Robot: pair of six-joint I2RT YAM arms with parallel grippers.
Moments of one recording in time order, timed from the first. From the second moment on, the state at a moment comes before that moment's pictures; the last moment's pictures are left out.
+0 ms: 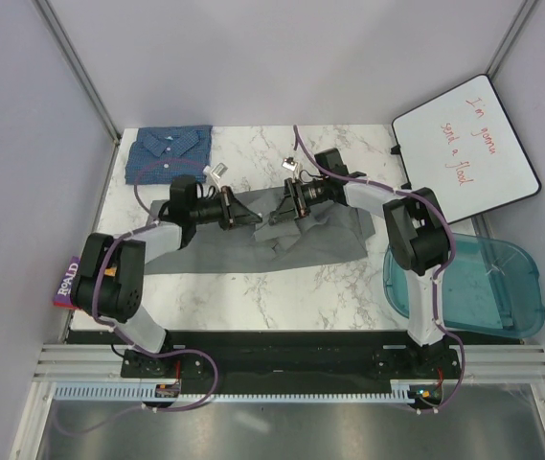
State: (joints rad) left arm -0.21 1.66 0.74 0.54 0.95 -0.80; right arm 0.42 2.13 1.48 -0.18 -1.14 0.29
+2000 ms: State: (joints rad) left arm 0.16 1.67 1.15 -0.80 0.38 0.59; right arm 0.34 1.85 1.27 -0.67 -0.35 -0.29
